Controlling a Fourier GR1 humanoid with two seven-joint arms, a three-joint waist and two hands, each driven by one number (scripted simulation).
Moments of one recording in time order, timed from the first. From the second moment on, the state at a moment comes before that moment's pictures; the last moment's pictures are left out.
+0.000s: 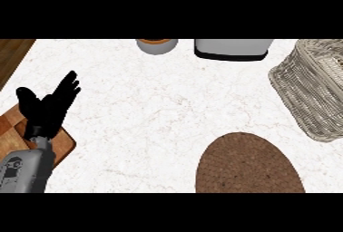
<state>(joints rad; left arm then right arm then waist) -0.26 0.24 0.14 -1.38 0.04 -0.08 0.23 0.12 -1.30 -0.21 -1.49 -0.58 0.08 -0.48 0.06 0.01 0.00</state>
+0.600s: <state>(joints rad) -0.26 0.25 0.16 -1.39 0.05 -0.09 0.25 -0.36 -1.05 0.02 -1.05 -0.36 0.07 -0.45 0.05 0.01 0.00</state>
